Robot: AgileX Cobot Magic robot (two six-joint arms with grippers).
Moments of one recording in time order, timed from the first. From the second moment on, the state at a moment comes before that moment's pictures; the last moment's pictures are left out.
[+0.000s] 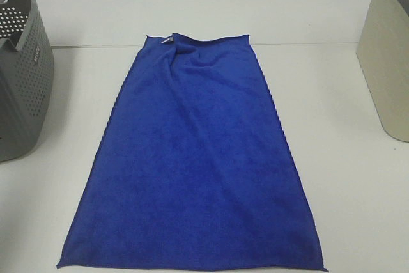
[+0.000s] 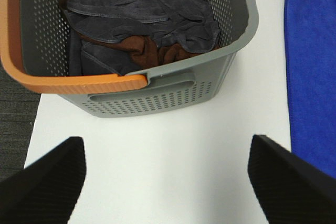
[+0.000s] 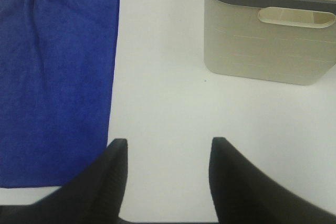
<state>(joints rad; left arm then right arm) -0.04 0.81 -0.89 0.17 0.96 -0.14 -0.06 0.43 -0.92 0.05 1.22 -0.04</state>
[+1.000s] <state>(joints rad) -0.04 0.00 -0.51 0.04 1.04 -0.03 -0.06 0.00 -0.55 0.05 1.19 -0.07</state>
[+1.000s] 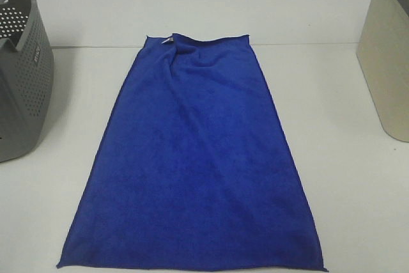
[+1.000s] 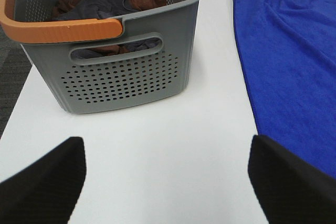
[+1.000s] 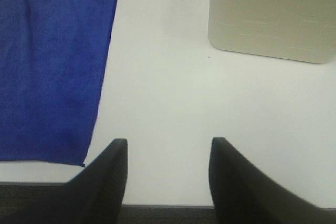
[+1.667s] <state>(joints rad) 0.01 0.00 -0.51 0.02 1.04 -0.03 -0.06 0.00 -0.50 0.07 1.07 -0.07</state>
